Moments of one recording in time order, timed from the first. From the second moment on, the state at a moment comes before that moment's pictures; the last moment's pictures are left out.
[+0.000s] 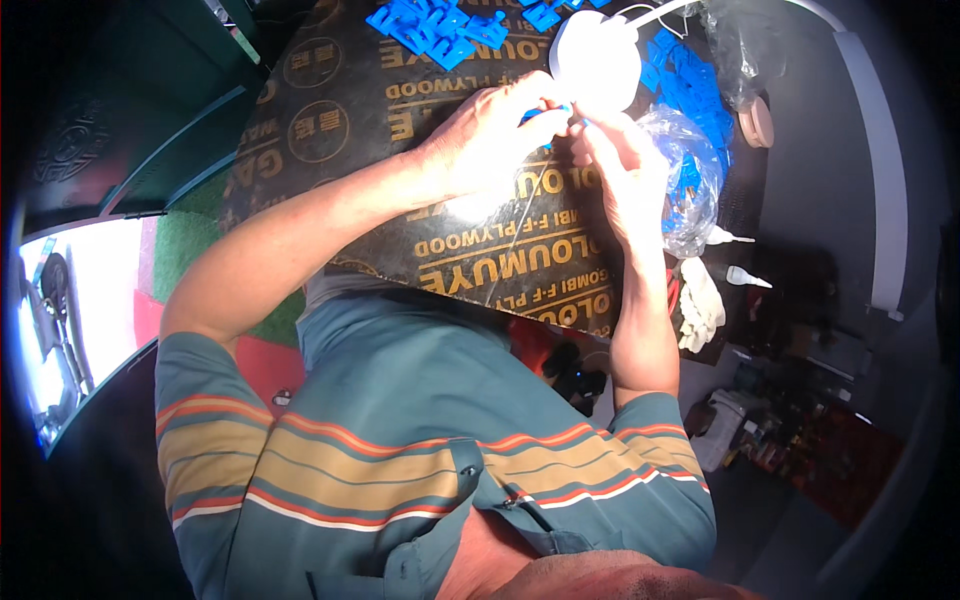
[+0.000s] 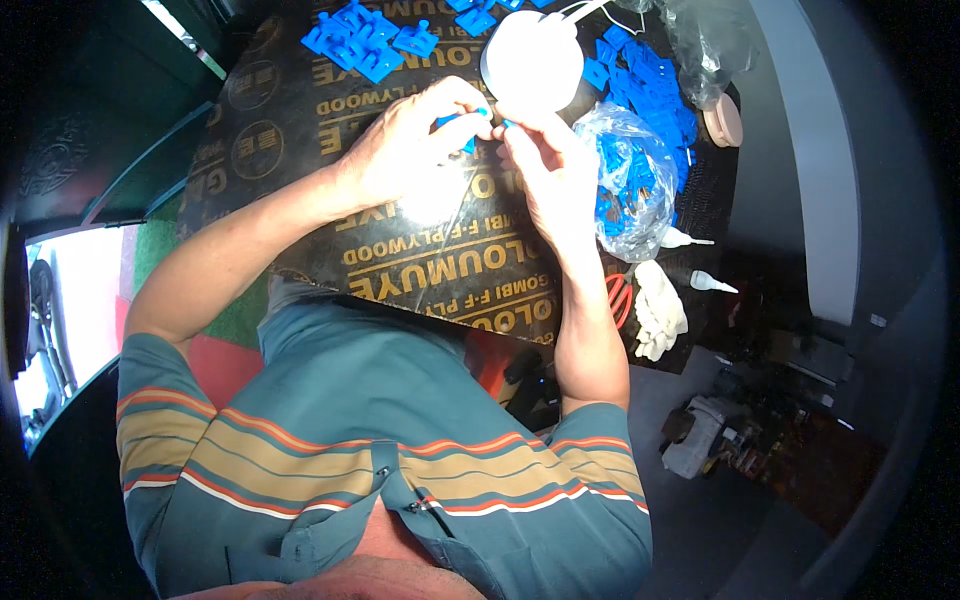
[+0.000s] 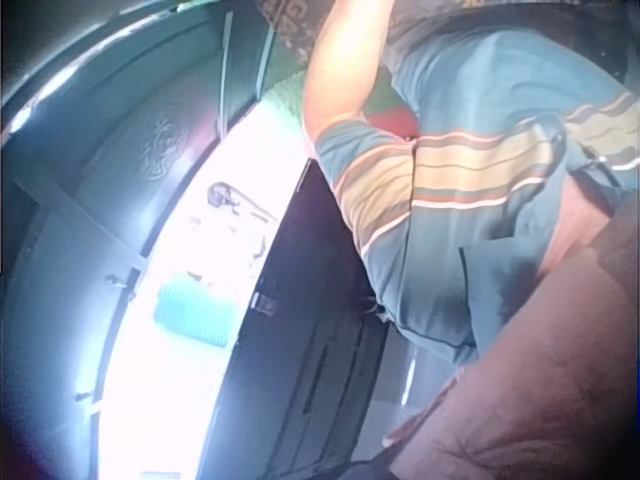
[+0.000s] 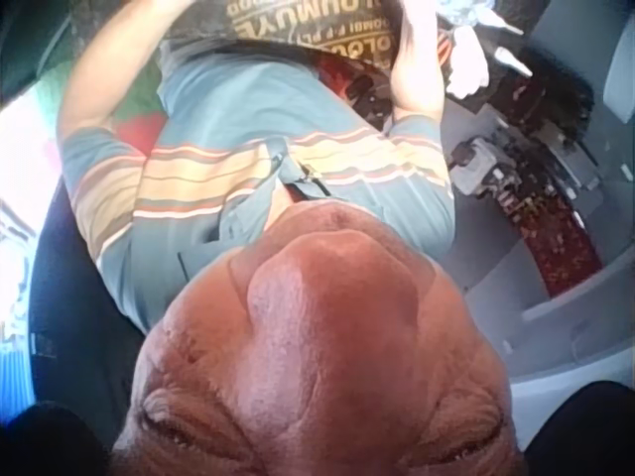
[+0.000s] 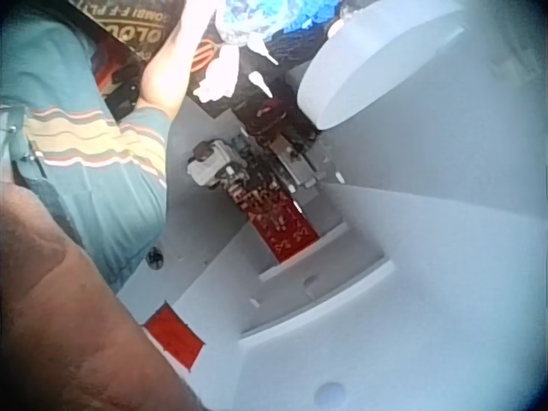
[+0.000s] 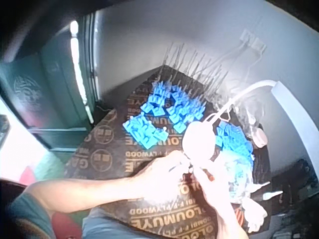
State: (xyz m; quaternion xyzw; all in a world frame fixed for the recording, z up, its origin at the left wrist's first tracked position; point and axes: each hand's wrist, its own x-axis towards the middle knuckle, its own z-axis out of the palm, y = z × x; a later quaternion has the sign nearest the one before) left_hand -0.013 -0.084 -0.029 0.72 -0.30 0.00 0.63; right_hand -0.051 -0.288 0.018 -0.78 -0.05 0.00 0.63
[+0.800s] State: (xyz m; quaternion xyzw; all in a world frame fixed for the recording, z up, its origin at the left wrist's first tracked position) left_hand -0.017 -0.079 -0.010 0.65 -0.21 -0.14 0.72; right_hand -0.058 -0.289 0.024 -0.76 -0.02 -0.07 0.64
